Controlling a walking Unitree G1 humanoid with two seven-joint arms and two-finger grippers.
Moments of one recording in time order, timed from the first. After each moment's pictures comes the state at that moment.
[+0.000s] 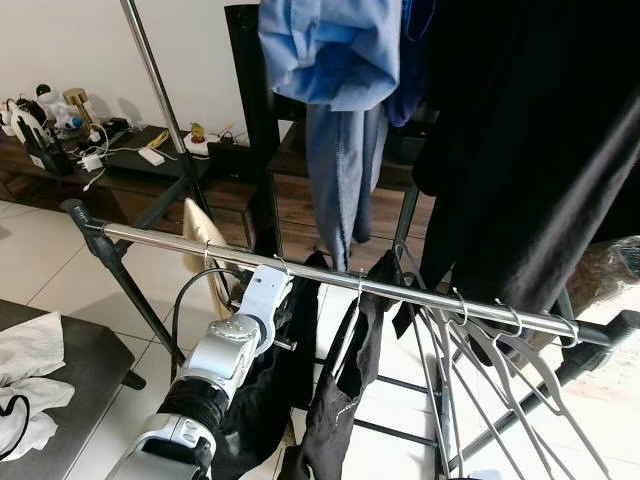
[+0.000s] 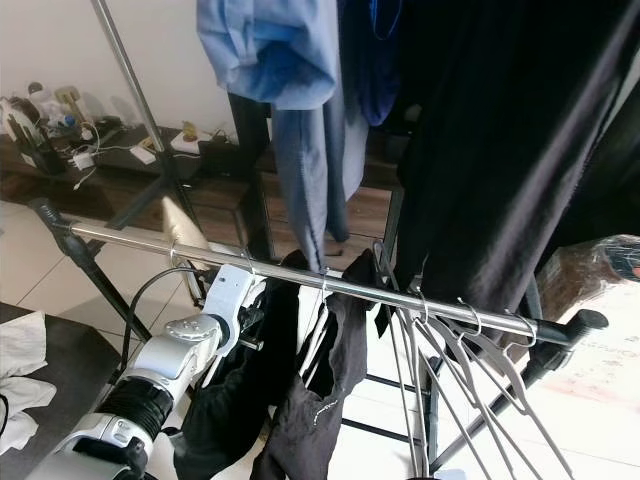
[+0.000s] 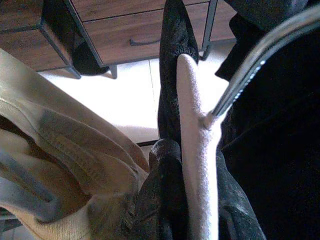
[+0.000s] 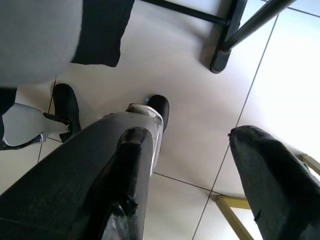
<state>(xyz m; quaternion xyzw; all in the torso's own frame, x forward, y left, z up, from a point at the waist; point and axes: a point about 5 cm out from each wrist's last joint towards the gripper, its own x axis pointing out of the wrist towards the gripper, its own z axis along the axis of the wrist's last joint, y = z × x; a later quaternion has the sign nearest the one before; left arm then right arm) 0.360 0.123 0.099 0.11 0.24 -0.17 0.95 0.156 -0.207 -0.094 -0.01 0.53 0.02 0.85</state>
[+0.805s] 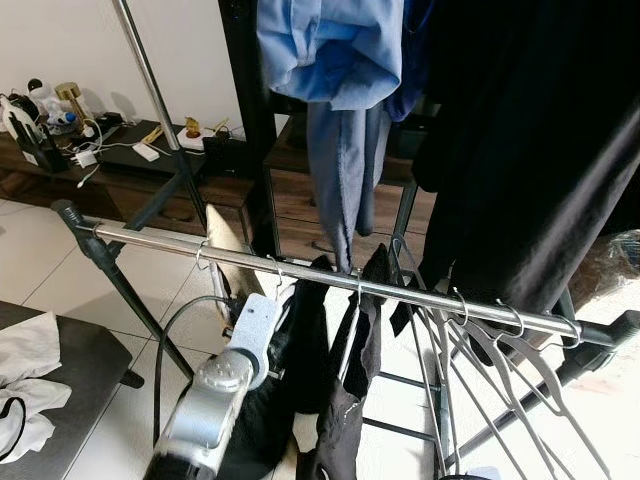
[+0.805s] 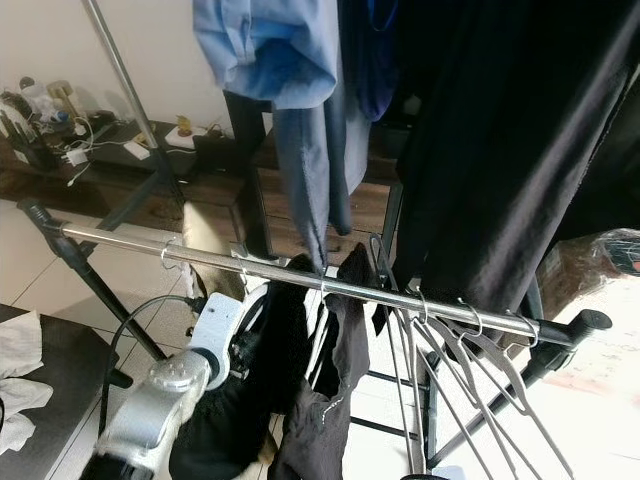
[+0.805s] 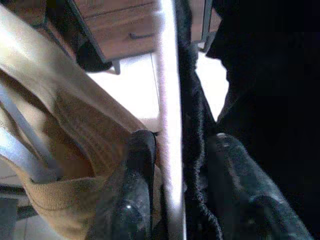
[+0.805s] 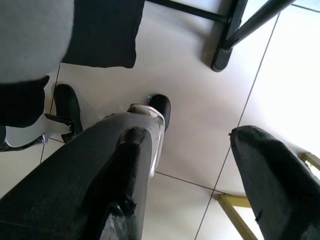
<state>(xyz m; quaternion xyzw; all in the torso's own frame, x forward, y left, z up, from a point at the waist) 0.305 0.126 0.093 0.12 0.20 -0.14 0.96 0.159 -0.205 -0.093 -0.01 0.53 0.02 0.85</state>
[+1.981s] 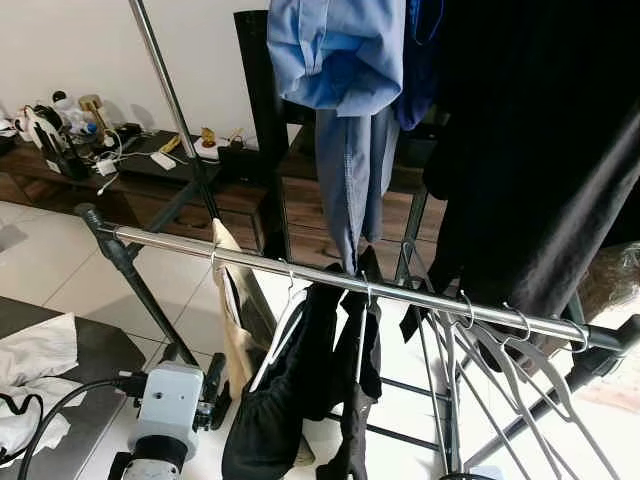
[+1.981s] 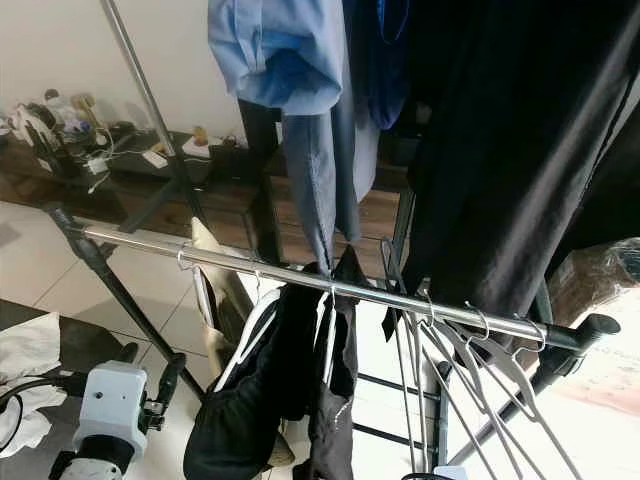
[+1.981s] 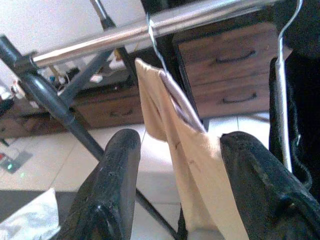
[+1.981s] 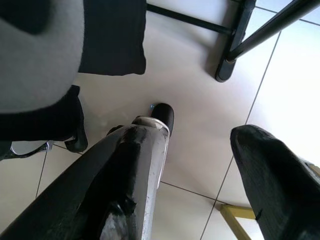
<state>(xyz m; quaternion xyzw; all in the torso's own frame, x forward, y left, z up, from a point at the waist) 0.198 0.181 0.119 0.14 0.00 0.01 0.99 0.159 -0.207 -0.092 -0.01 0.52 0.01 0.85</state>
